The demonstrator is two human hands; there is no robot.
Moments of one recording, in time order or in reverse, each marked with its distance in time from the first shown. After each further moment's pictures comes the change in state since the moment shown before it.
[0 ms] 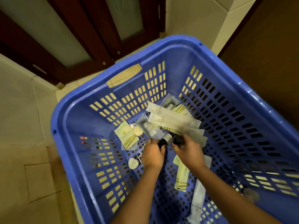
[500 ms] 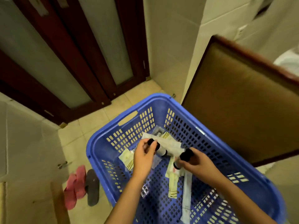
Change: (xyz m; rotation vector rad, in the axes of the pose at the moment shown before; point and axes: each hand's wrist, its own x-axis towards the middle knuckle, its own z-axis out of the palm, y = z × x) left_hand -0.122 0.056 -0.182 -0.995 0.015 0.280; right_hand -0.139 -0.074 -0.170 0.380 -0.135 -0.127
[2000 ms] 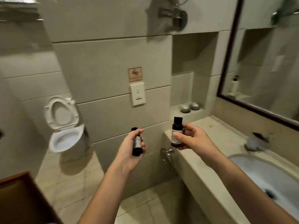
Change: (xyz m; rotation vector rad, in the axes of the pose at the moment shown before) left_hand -0.611 0.203 0.317 -0.080 -1.422 -0.324; right_hand -0.755 0.034 -0.118 0.536 1.582 -0.155
